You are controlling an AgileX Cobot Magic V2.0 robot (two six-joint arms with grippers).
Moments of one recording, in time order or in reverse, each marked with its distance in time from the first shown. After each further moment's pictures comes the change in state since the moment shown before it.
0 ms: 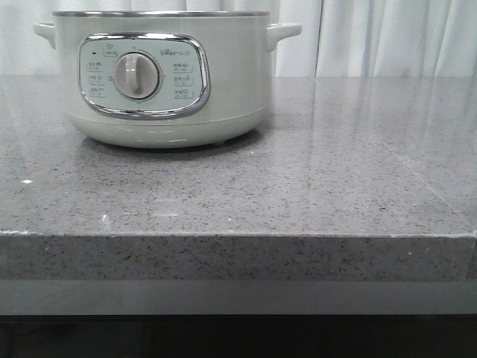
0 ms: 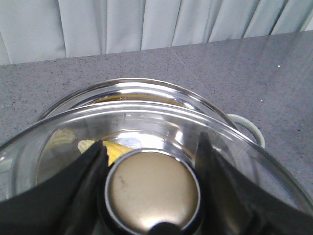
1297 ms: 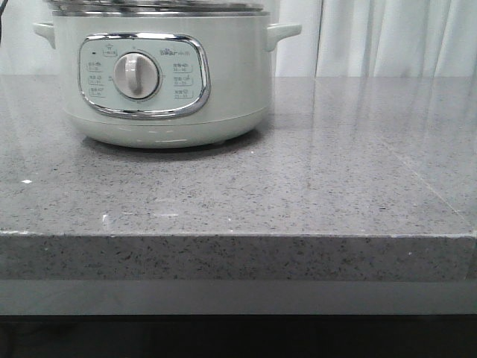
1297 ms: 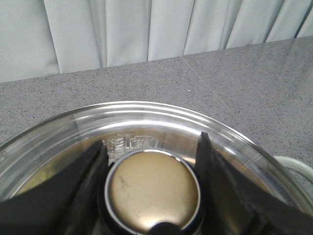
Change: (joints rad) left arm -0.023 0.299 -0.152 0.036 -0.187 0.000; right arm 0.000 0.000 0.002 0.000 0.000 0.002
